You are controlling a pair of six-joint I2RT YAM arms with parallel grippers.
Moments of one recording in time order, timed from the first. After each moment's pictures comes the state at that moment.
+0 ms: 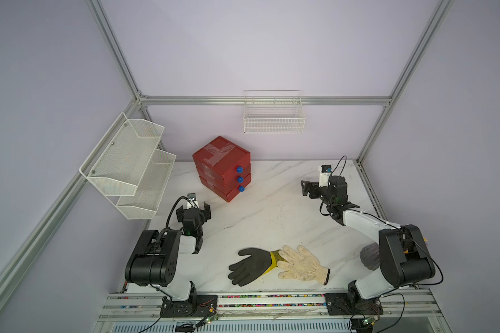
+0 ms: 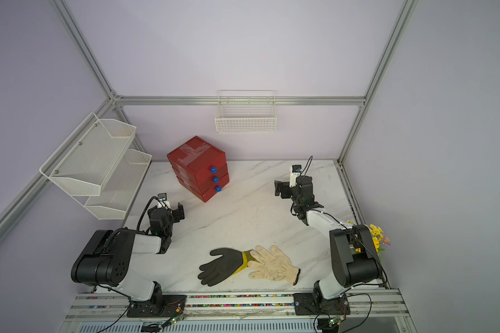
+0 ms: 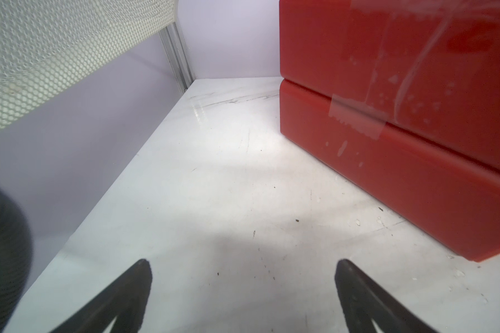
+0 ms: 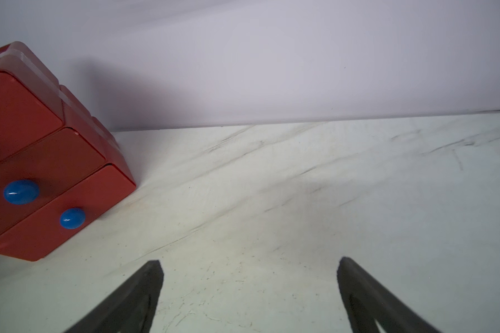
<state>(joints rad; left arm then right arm) -0.03 1.57 0.38 0.86 -0.34 0.03 0.16 1.53 0.80 0.39 -0.06 0.15</state>
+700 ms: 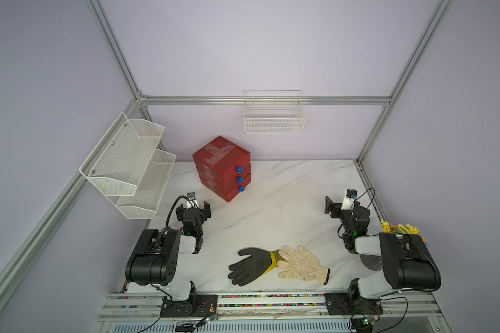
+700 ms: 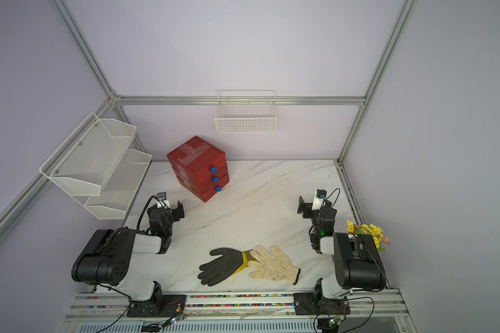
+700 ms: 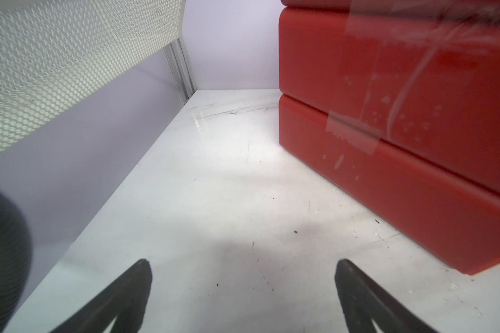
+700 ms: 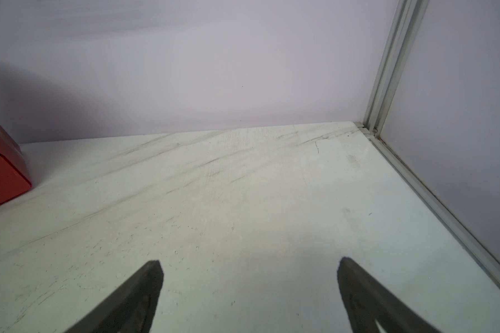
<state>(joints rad) -0.03 1.58 0.38 0.91 -0.34 0.03 -0.09 1.57 0.30 1.12 -0.09 0.05</state>
